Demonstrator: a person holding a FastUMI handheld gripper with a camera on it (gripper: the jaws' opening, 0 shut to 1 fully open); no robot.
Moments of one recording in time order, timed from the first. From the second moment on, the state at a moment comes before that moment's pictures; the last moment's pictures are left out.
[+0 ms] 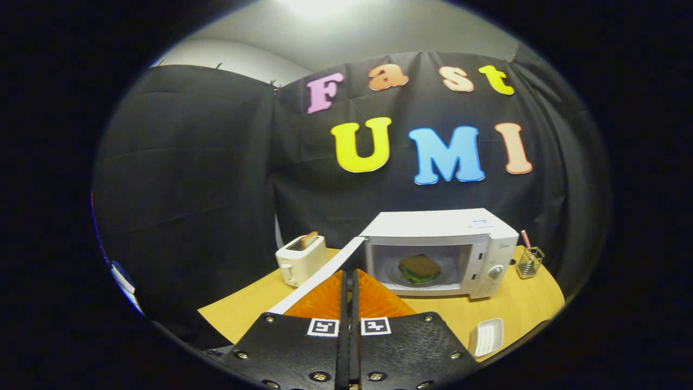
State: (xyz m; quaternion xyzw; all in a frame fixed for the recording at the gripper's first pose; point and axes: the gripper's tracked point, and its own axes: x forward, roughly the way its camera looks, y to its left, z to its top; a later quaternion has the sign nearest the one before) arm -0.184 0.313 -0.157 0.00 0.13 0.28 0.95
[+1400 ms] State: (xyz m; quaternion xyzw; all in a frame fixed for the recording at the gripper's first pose) arm -0.225 0.328 -0.259 -0.03 0.21 0.31 0.93
